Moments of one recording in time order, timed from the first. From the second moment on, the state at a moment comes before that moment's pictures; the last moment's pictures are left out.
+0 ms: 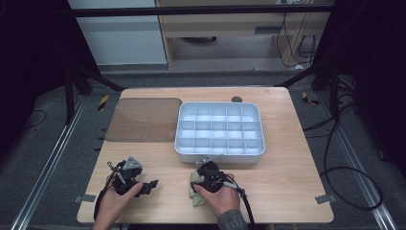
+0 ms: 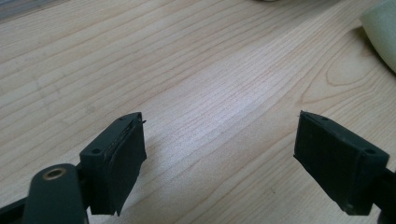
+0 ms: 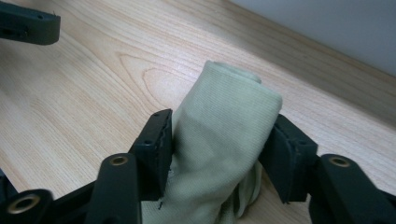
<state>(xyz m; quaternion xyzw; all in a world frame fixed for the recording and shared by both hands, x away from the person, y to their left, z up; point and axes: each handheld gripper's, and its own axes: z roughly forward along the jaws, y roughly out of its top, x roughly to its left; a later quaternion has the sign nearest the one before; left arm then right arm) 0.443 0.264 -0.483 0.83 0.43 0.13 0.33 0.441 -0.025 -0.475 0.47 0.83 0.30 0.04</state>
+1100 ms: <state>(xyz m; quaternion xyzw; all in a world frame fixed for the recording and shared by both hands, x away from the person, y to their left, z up) 0.456 0.285 -0.487 0.82 0.44 0.13 0.34 0.437 -0.042 -0.465 0.45 0.82 0.34 0.03</state>
